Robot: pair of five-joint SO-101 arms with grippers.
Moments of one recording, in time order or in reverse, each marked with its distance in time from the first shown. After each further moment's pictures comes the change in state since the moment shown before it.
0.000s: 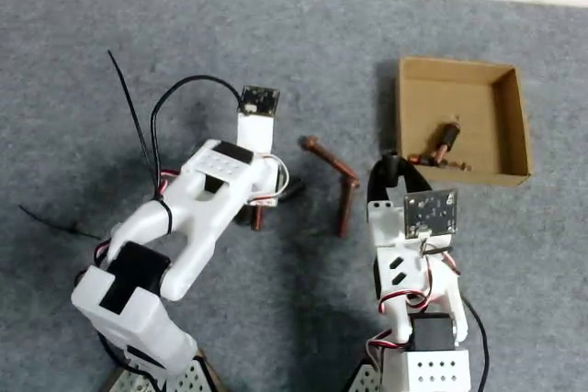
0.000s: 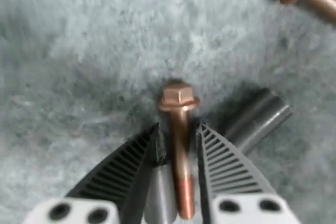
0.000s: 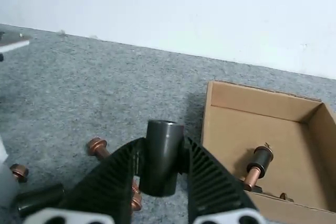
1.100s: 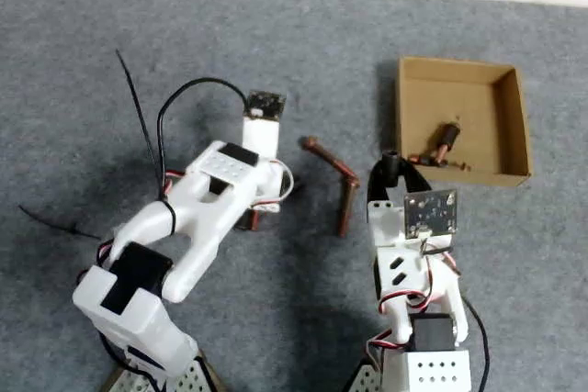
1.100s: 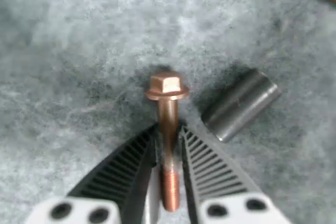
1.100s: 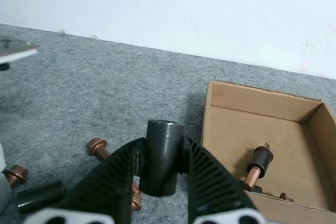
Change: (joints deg) left arm 0.8 0.3 0.0 2.0 0.0; right arm 0.0 0.0 0.0 0.0 0.0
